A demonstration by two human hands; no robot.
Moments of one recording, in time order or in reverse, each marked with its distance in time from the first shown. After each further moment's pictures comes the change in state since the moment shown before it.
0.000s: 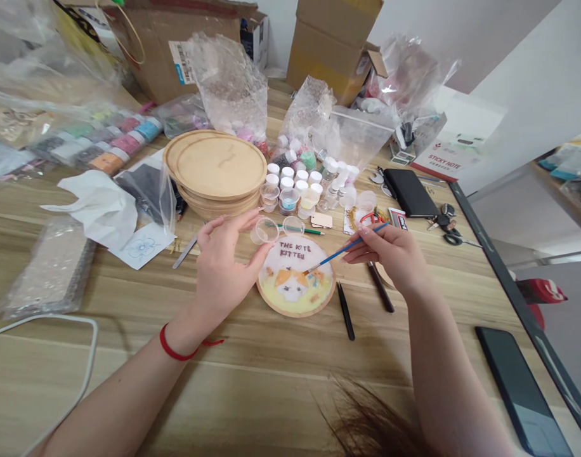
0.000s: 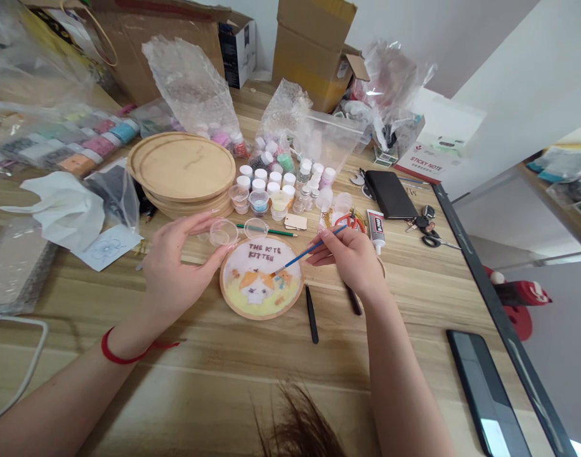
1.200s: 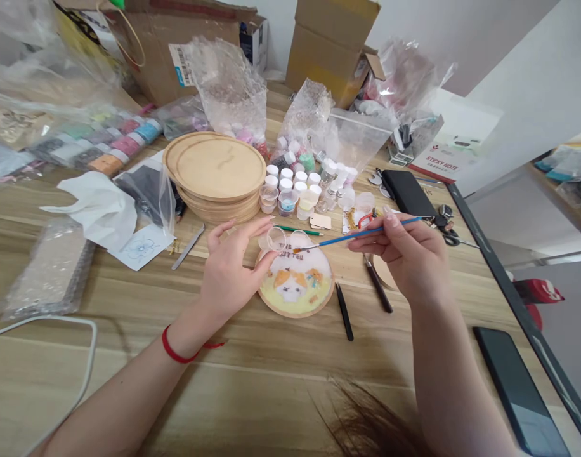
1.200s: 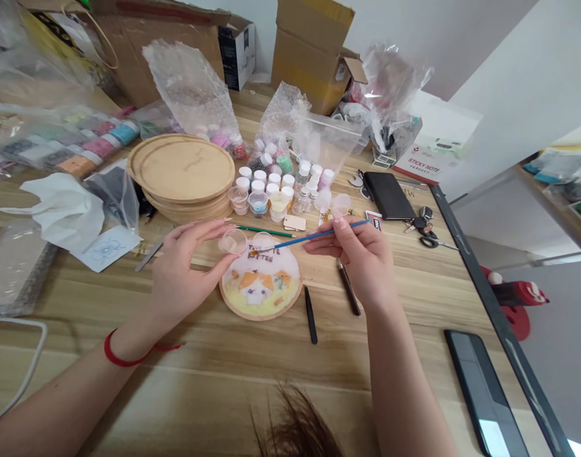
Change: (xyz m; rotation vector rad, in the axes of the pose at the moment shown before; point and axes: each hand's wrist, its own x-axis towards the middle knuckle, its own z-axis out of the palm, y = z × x) left_hand -0.004 0.000 0.003 -0.041 -0.069 0.095; right_hand -0.015 -0.015 0.003 0.192 -0.005 -0.295
